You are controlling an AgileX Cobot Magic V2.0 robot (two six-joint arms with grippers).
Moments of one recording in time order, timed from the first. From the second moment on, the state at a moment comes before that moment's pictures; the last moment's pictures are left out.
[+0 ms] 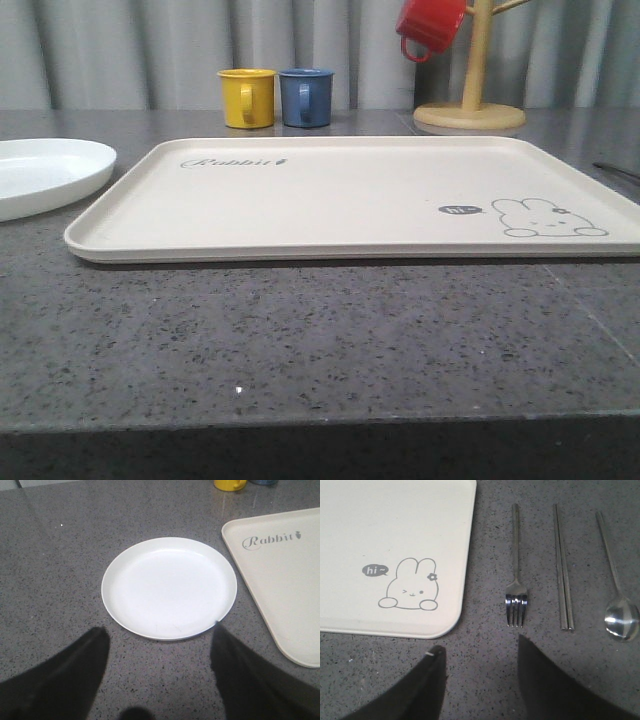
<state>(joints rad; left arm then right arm) -0.03 0.63 -0.71 -0.09 0.67 0.16 0.06 0.68 -0.72 0.03 0.76 0.03</state>
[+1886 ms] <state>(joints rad) 0.31 1.61 -1.09 -0.63 0.75 0.53 0.06 0.68 -0.72 0.03 0.76 0.03</state>
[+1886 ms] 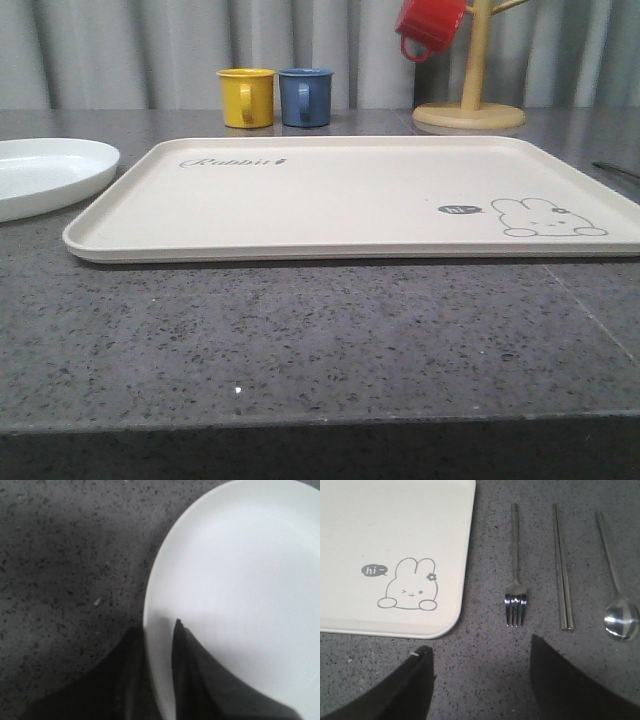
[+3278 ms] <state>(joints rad) -0.20 1.73 -1.34 -0.62 0.80 0.53 0.06 0.68 -0.72 0.03 0.76 0.03</state>
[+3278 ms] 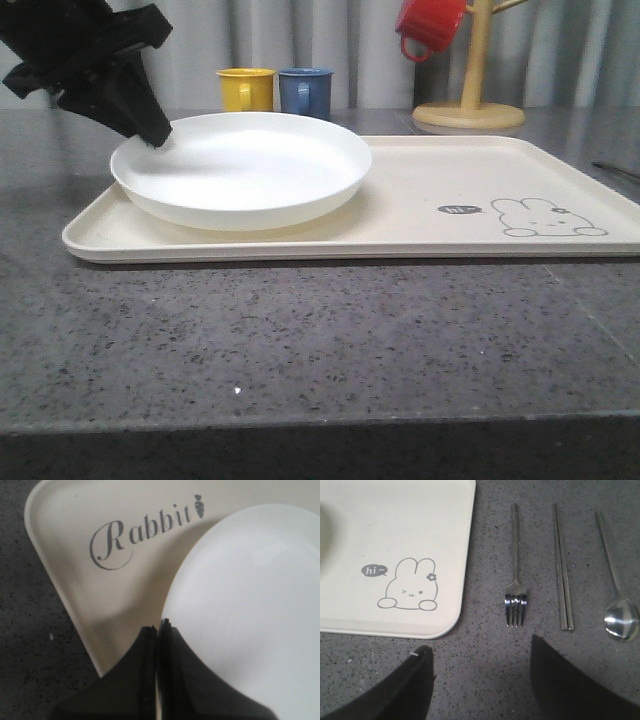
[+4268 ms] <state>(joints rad) -0.37 1.48 -1.40 -0.41 0.86 0.48 0.06 0.68 -0.72 0.03 0.76 0.03</state>
